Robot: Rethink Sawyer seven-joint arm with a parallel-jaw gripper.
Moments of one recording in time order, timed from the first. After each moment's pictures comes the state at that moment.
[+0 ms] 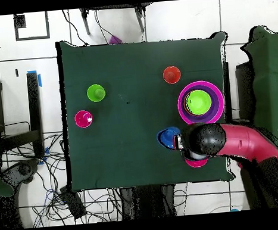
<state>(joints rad) -0.85 -0.86 0.40 1.91 -0.43 0.85 1.57</state>
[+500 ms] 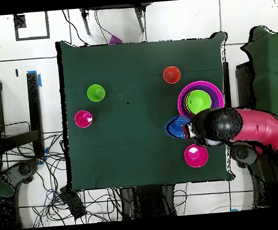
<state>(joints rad) -0.94 -0.82 0.52 1.77 -0.48 0.95 1.41</state>
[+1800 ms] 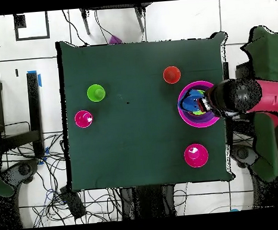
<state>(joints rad) -0.99 -0.66 0.66 1.49 -0.60 1.03 1.20</state>
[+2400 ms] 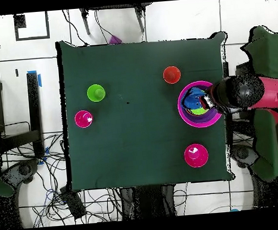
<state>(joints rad) -0.99 -0.62 0.66 1.45 -0.61 1.04 1.13</state>
